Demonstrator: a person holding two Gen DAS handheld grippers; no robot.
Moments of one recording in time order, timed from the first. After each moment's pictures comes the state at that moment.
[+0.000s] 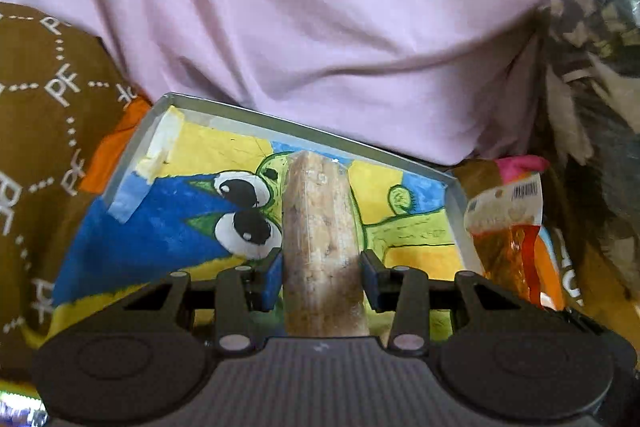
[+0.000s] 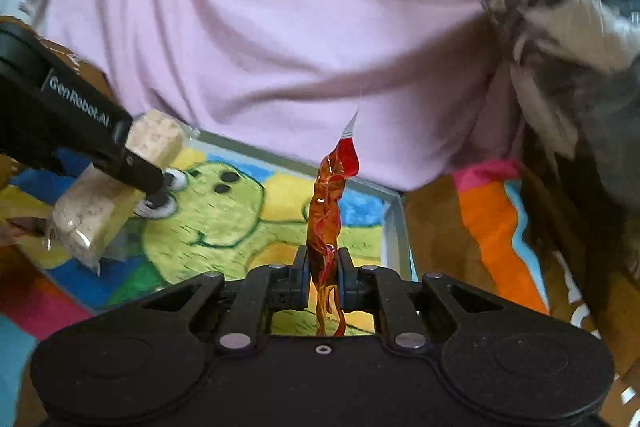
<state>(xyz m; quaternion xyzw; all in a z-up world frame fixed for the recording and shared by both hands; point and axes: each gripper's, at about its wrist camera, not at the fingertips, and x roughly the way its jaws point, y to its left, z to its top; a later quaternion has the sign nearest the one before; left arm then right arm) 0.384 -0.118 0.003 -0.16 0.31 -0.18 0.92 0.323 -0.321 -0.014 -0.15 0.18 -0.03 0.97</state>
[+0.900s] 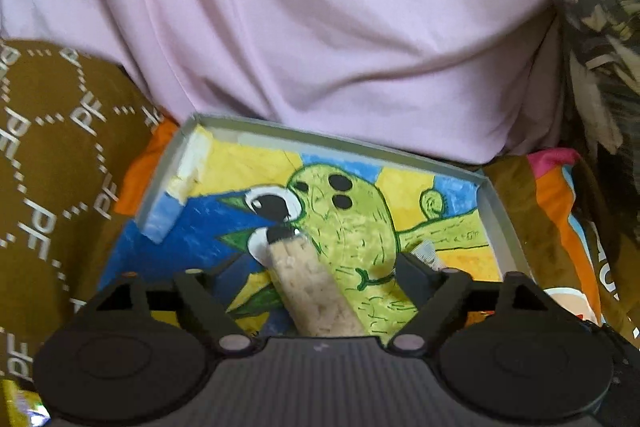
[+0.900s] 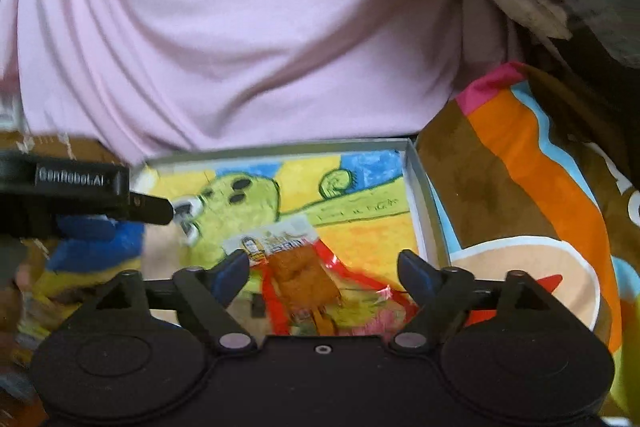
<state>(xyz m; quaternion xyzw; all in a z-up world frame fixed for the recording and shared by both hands) 0.374 -0.118 0.017 -0.12 0.31 -0.12 0.94 0.314 -0.349 0.001 0.05 0.21 0.01 0.98</state>
